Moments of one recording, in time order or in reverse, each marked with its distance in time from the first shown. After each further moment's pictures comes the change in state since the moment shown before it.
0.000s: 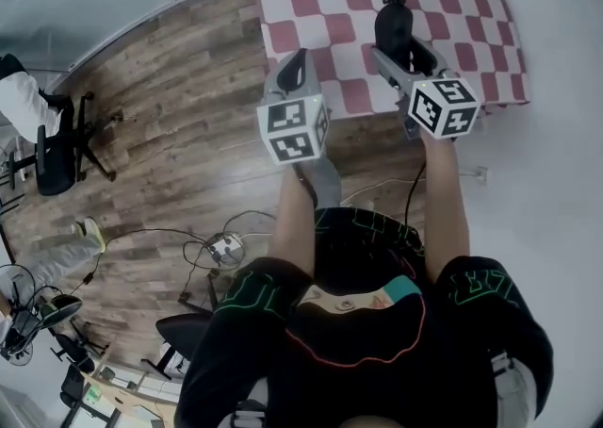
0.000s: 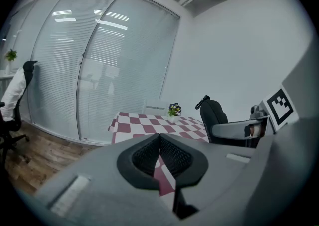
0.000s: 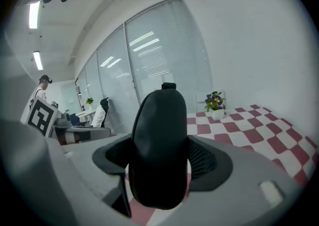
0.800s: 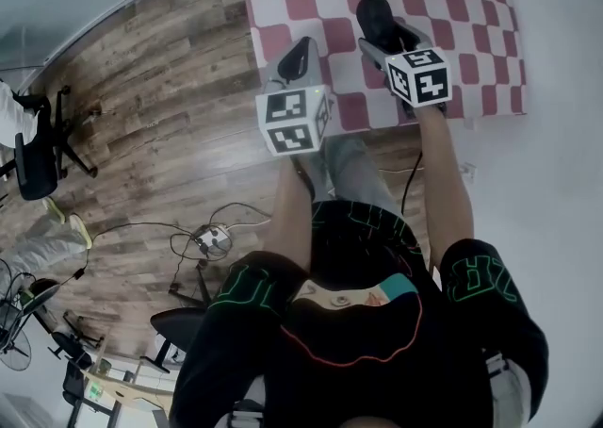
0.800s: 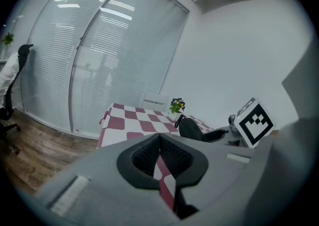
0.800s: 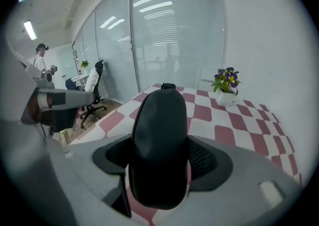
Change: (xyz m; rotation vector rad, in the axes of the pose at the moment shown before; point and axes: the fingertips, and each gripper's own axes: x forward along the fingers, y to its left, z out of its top) left arm 0.074 0.012 -0.009 -0.076 0.046 -0.045; right arm 0.101 -0.055 -0.053 -0.184 0.368 -0.052
